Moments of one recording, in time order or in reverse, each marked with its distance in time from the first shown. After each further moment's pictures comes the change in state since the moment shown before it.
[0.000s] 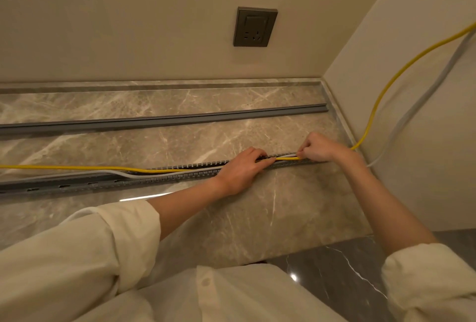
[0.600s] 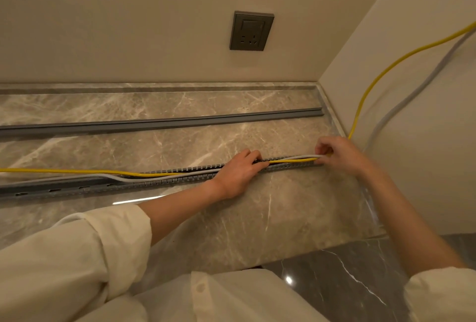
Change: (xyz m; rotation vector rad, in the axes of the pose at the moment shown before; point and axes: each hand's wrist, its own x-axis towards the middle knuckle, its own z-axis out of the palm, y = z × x) left_hand 0.004 0.000 0.000 0.012 -0.008 -0.019; right_hand -0.017 0.058 -0.014 -0.058 0.234 -0.300
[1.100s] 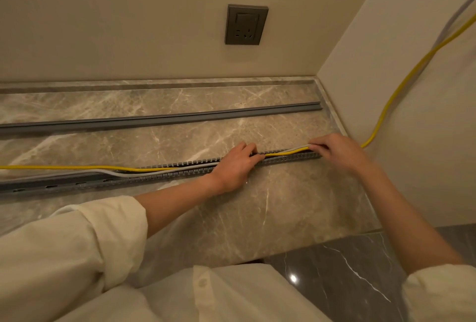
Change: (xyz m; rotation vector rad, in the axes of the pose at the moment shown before) left_hand 0.003 0.006 -0.005 0.034 -0.024 -0.076; right_hand -0.008 -0.003 0.005 -0.232 0.018 -0.008
